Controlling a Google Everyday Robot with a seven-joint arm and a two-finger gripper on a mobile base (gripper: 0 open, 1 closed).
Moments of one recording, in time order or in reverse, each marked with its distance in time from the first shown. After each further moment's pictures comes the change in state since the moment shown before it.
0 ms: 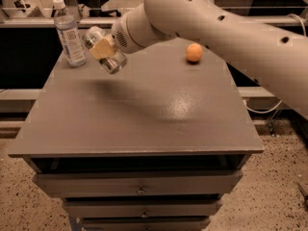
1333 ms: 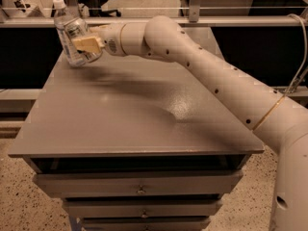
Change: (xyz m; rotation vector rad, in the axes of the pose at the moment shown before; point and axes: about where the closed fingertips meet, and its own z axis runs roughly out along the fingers) arm -0.046 -0.017 0.087 -0.184 -0.422 -0.060
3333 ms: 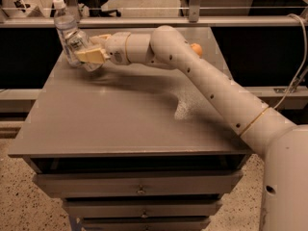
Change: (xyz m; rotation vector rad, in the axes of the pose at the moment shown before) arm 0.033 0.005 0.008 -0.135 -0.029 -0.077
